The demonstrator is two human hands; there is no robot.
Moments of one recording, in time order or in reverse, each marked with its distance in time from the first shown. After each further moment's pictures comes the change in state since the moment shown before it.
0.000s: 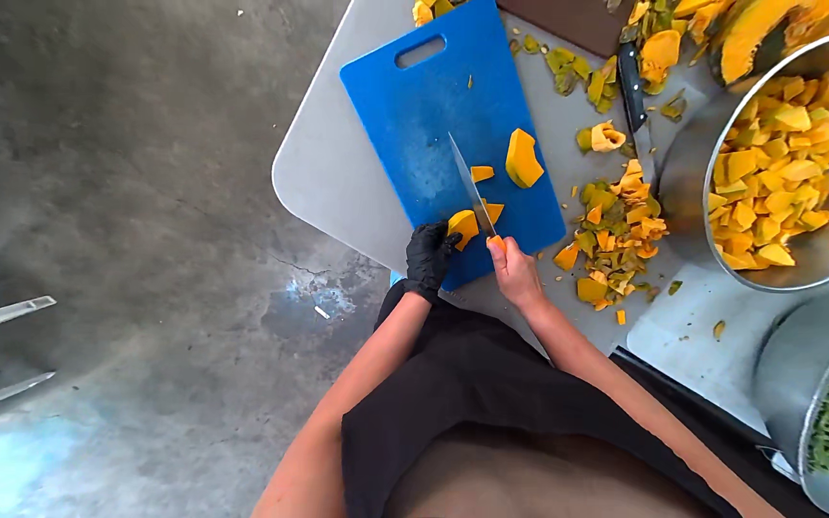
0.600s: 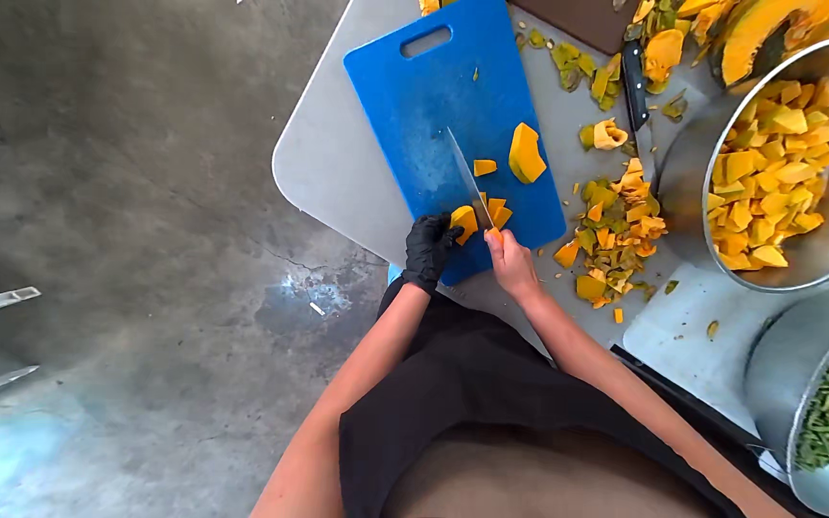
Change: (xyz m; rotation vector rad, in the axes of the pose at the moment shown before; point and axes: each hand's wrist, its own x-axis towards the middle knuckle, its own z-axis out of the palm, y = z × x) left_hand 0.004 0.005 -0.004 -0.042 -0.031 -0.027; right_hand 0.010 0.002 0.006 -0.003 -0.019 0.005
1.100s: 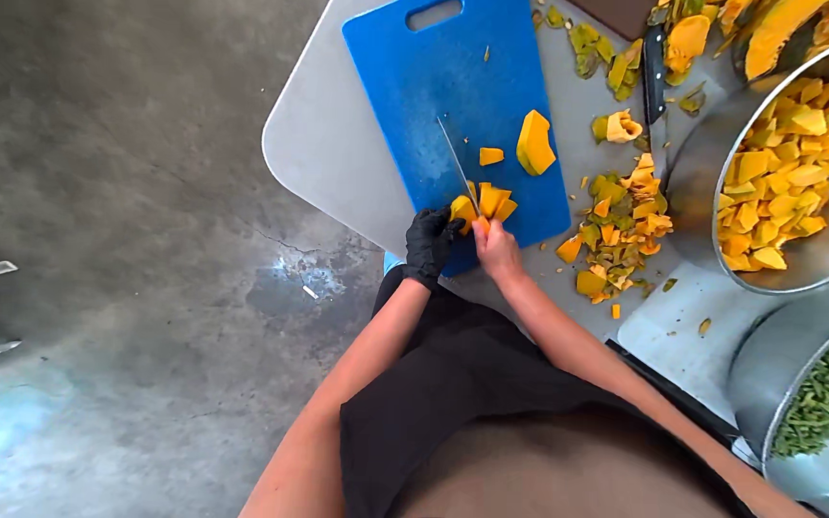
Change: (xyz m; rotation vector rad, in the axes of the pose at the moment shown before) left_hand -0.004 -0.006 0.004 0.030 0.034 -0.013; right_hand 0.021 -0.013 0.019 -0.093 -0.061 0.103
